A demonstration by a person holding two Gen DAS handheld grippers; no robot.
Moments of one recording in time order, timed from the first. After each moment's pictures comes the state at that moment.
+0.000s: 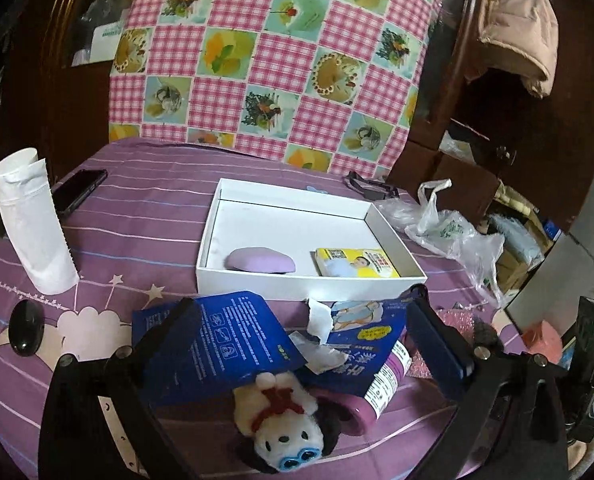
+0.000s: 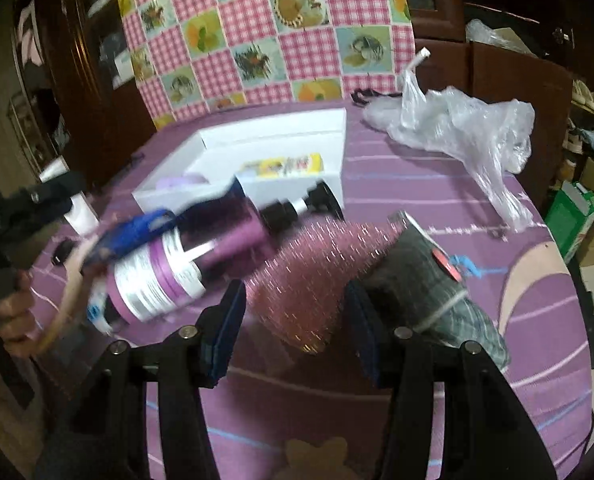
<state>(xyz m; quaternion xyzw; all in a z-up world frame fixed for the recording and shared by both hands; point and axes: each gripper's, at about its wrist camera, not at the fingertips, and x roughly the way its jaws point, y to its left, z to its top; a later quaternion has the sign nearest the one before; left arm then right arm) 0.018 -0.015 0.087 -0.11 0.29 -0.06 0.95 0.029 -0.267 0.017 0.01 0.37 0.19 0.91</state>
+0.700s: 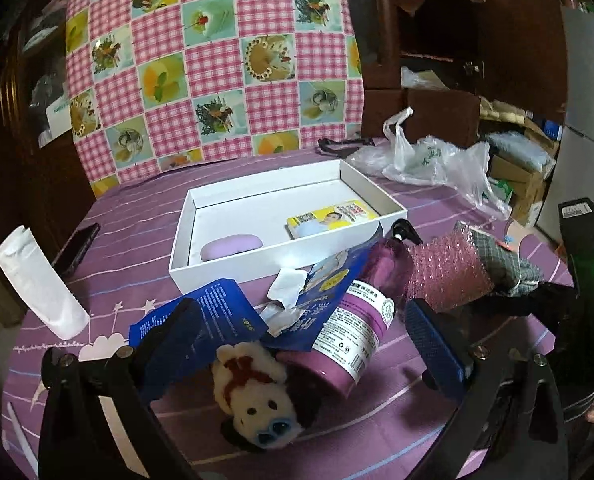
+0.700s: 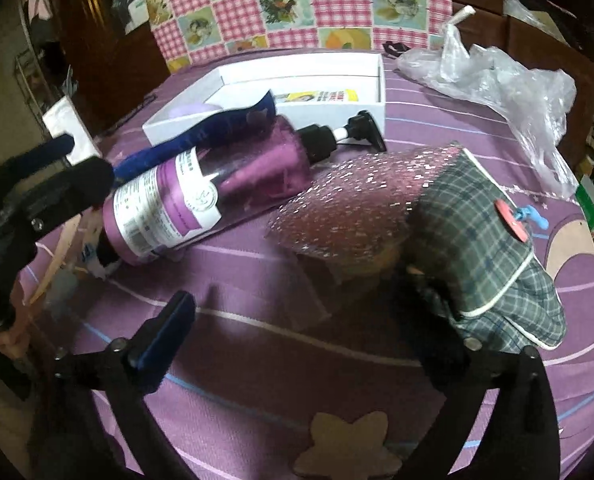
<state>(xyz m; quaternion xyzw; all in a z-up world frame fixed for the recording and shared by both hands) 0.002 -0.081 0.074 0.07 0.31 -0.06 0.95 0.029 -0.241 -0.008 -0.04 0.44 0.22 0.87</state>
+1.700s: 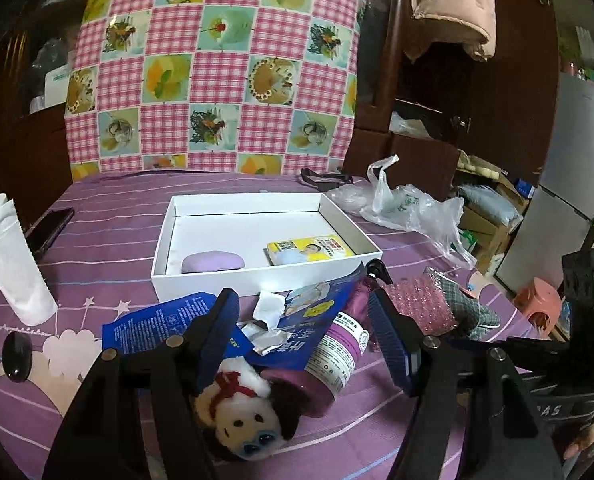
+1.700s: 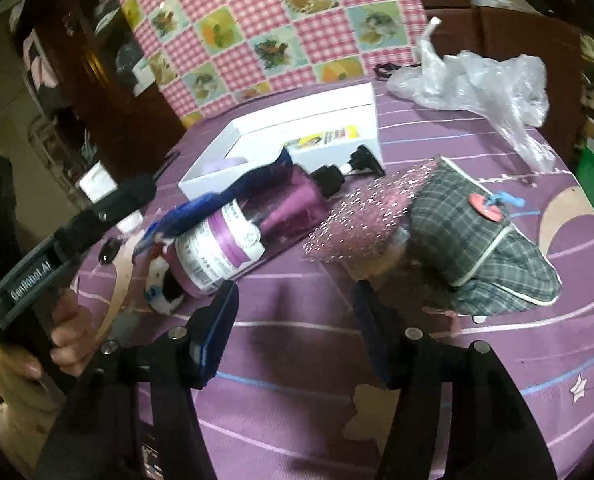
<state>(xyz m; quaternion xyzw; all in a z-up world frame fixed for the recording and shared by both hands) -0.005 -0.049 0.087 -0.04 0.26 -0.12 0.96 0.003 -0.268 0.024 0.09 0.39 0.24 0.88</state>
